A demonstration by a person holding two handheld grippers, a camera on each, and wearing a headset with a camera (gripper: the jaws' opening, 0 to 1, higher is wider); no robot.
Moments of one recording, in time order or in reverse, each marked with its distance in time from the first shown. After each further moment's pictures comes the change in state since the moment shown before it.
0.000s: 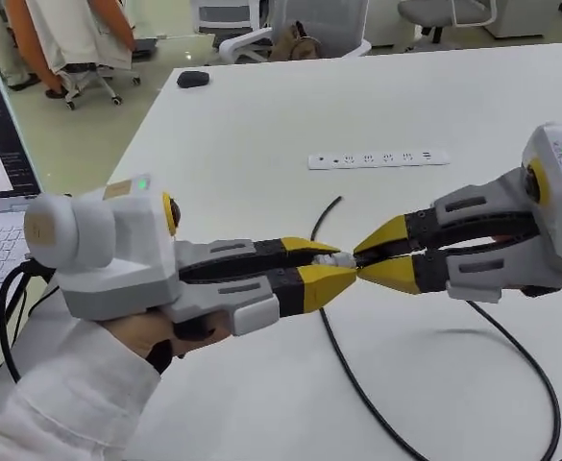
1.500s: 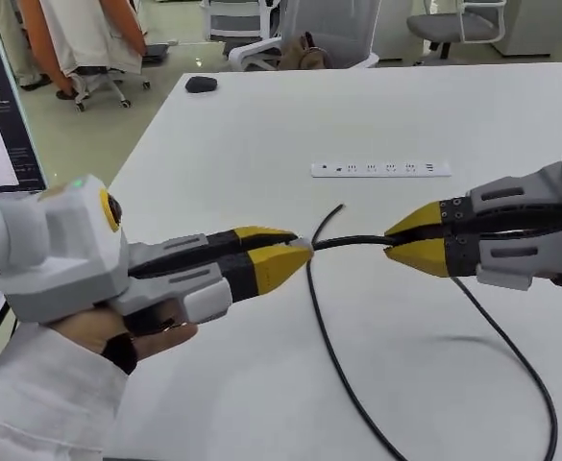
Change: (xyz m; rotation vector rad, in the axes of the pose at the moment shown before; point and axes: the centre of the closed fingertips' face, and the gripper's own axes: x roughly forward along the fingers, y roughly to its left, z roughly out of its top) left arm -0.035 0.013 0.021 -0.051 -0.128 0.097; right arm -0.024 -0.017 0.000 0.011 -0.009 -0.053
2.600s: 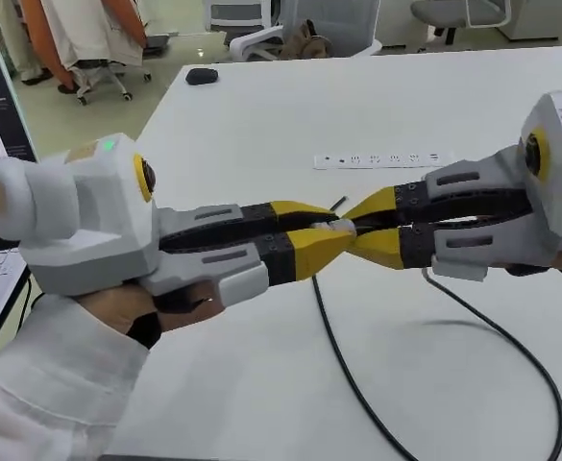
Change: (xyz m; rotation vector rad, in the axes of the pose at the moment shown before) left arm 0.028 -0.019 0.010 0.124 0.059 -0.074; right arm 0.027 0.007 0.024 -0.014 -0.088 0.050
